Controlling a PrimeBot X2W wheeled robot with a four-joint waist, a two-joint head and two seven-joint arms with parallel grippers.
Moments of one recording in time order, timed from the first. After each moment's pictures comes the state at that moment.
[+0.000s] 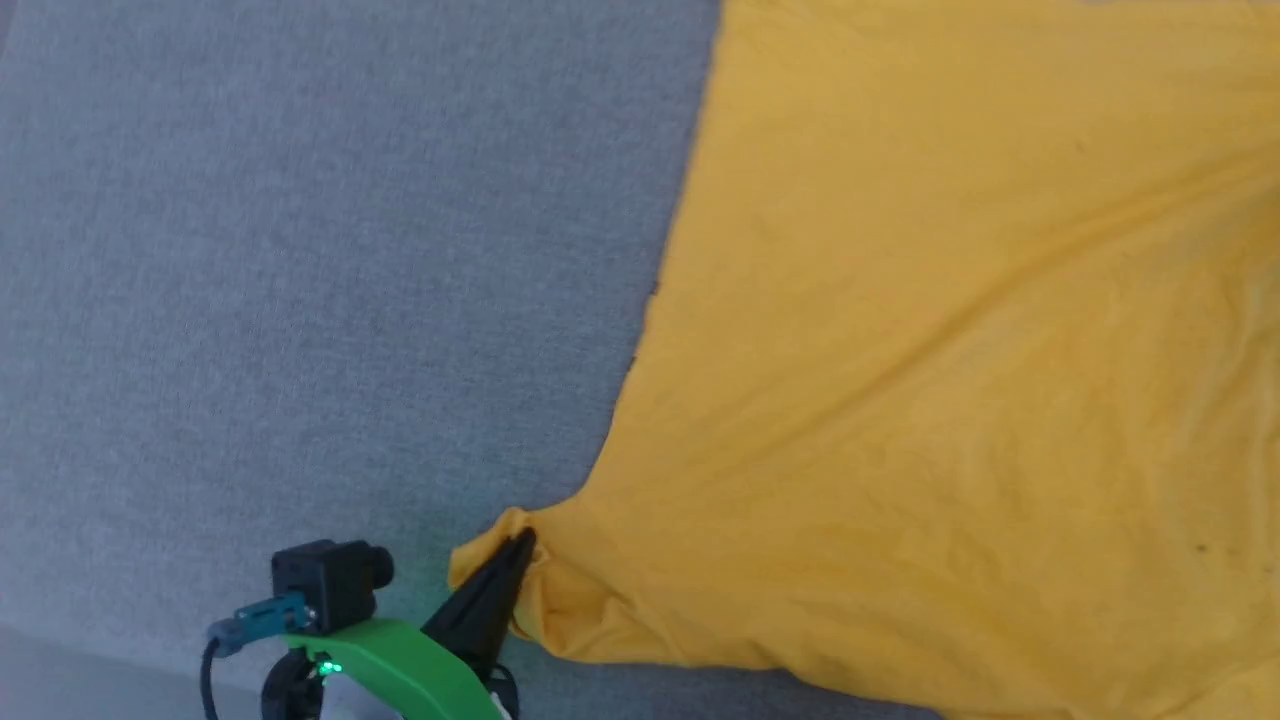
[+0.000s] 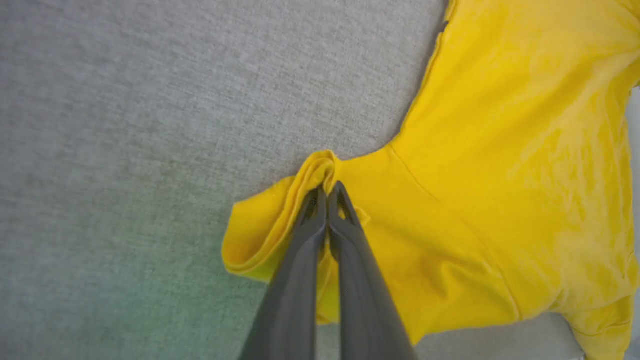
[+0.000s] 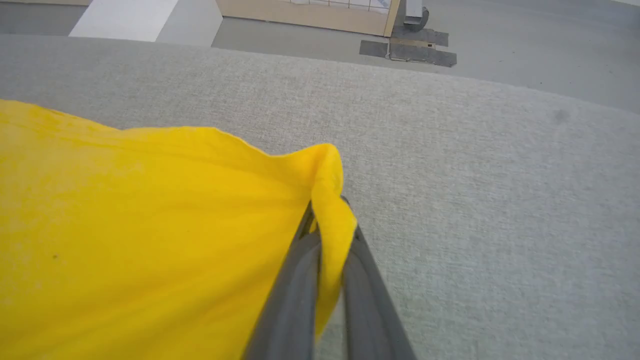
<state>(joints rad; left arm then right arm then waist) 0.16 0.19 -0.25 -0.37 -0.64 0.06 0.35 -0.66 -0.48 -0.23 0.13 0.34 0.13 0.75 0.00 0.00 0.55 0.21</state>
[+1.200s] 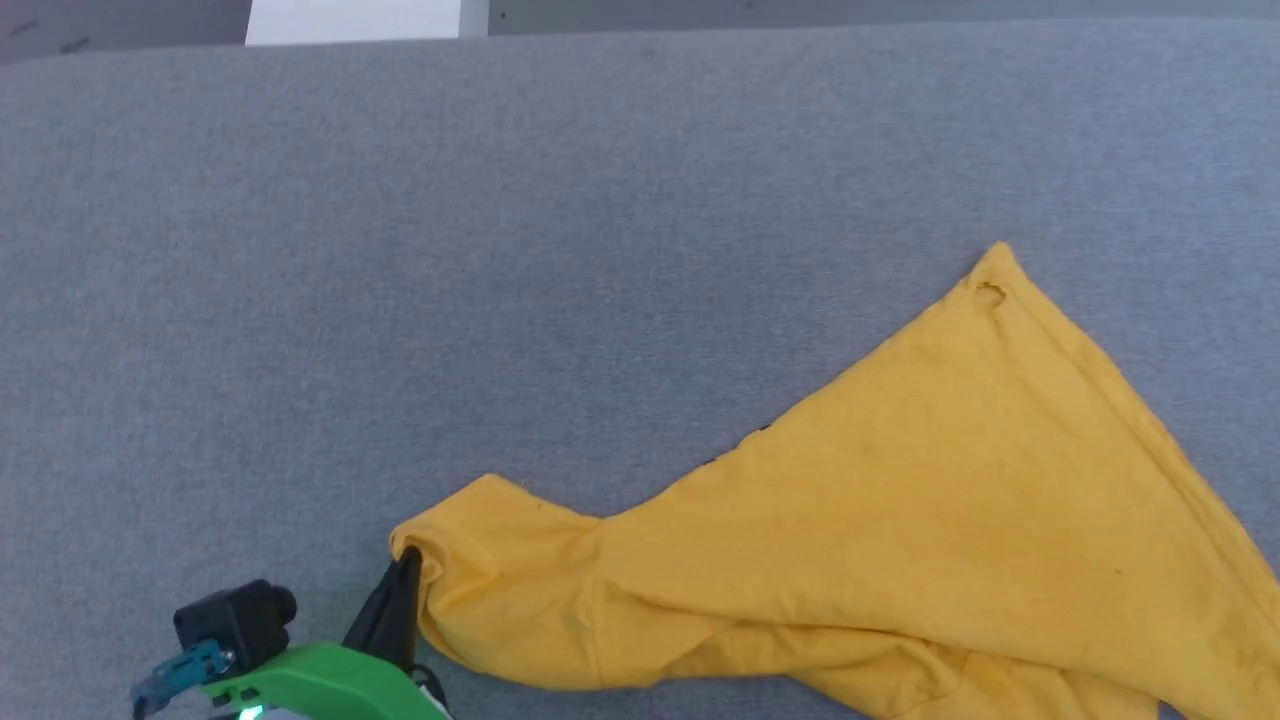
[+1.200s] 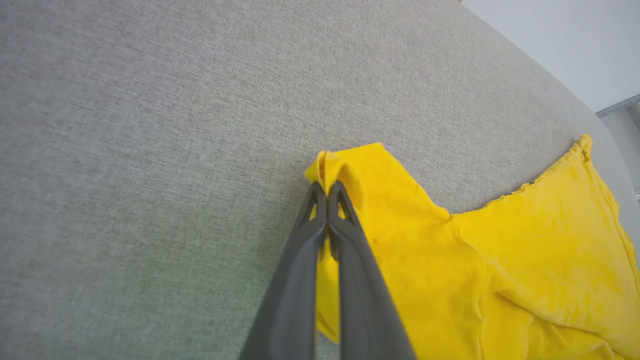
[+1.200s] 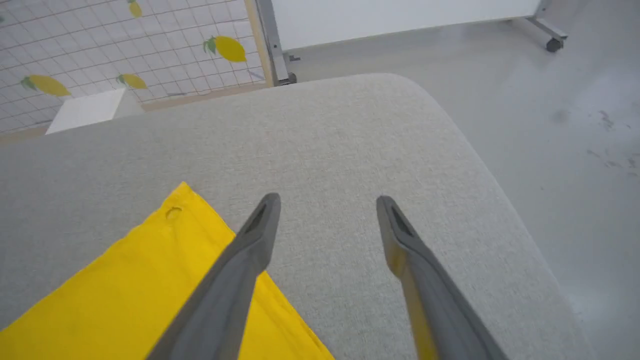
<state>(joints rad) 0.22 0.17 -0.14 -0.32 -0.61 0.18 0.22 -0.04 -0.26 -0.53 -0.31 0.44 0.13 0.61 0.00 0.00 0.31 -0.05</state>
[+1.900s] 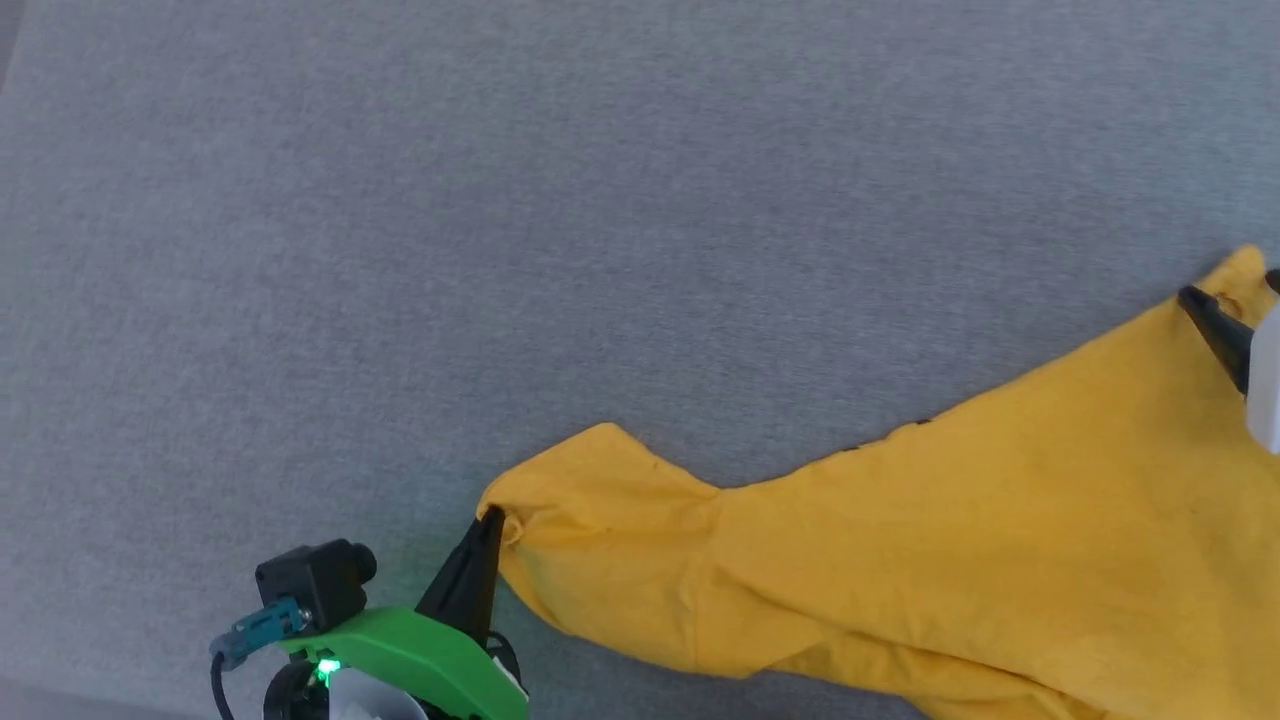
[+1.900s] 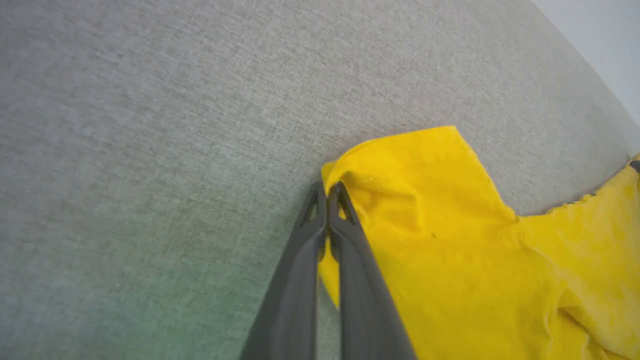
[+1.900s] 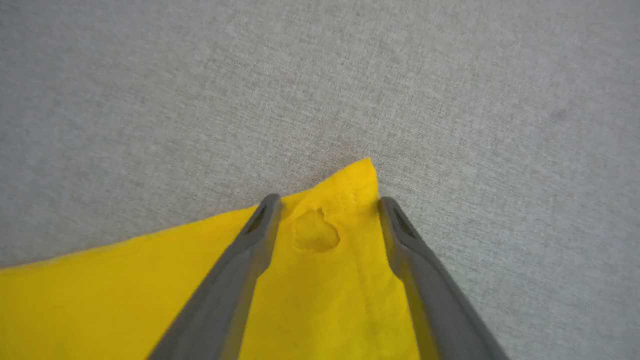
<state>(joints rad) 0.13 0.13 -0.23 -0.28 -0.60 0.15 0.20 -0.41 -0.51 -0.05 0.00 0.40 0.13 0.85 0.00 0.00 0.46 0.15</state>
